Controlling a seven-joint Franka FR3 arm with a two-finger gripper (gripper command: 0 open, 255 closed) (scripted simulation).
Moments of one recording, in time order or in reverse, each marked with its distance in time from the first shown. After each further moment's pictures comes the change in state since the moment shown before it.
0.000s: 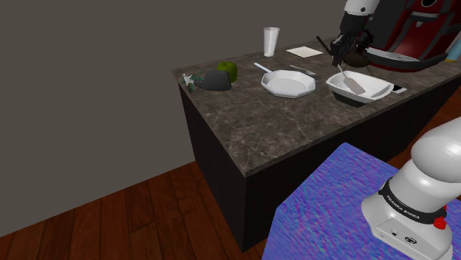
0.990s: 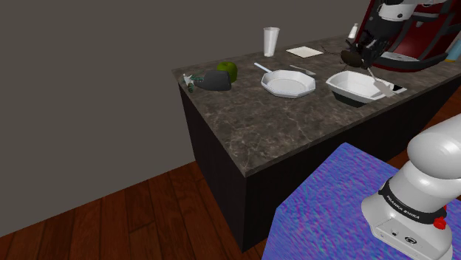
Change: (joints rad) arm -0.095 0.026 -0.193 -0.008 -0.051 0.044 -0.257
